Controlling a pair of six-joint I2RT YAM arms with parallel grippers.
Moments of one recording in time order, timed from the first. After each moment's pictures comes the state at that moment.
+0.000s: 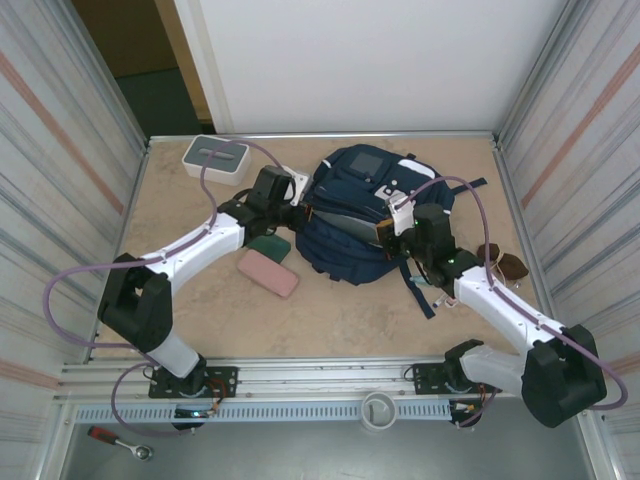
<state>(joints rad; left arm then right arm) -0.57 1.59 1.20 -0.34 0.09 -0.15 0.42 1.11 0.66 -0.07 -0.14 0.00</state>
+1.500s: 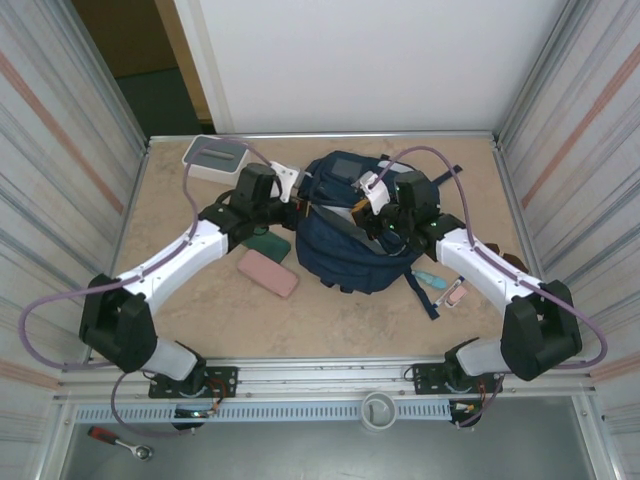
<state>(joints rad) -0.55 1.44 1.14 -0.32 0.19 -0.19 0.44 1.38 0.97 -0.17 -0.39 -0.20</state>
